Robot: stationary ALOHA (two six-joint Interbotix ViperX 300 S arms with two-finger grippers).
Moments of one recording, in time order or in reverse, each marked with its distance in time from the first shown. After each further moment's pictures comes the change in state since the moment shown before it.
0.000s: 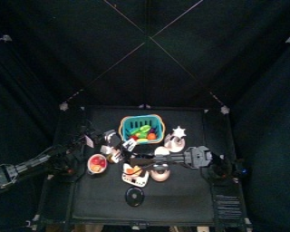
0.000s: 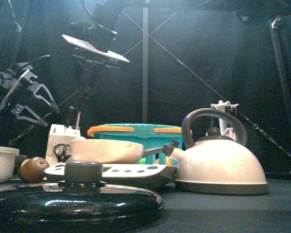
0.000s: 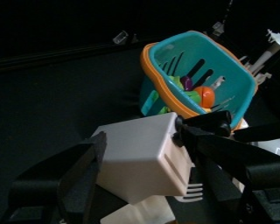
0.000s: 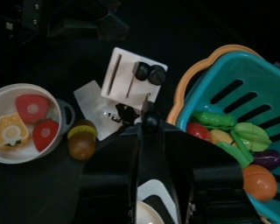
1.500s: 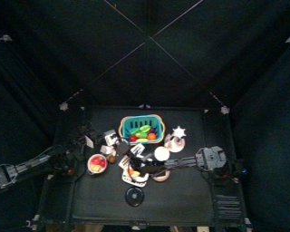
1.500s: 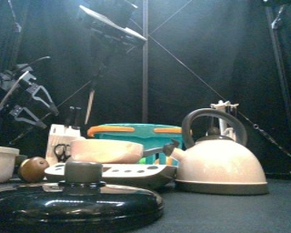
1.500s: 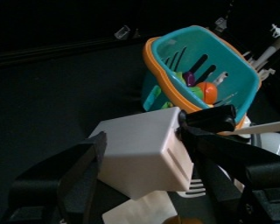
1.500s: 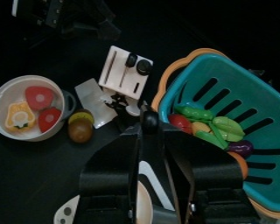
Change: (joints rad) left arm 0.003 0.000 0.009 -0.002 0.008 0.000; right arm 0.083 -0.221 0.284 -0.146 -0.029 0.147
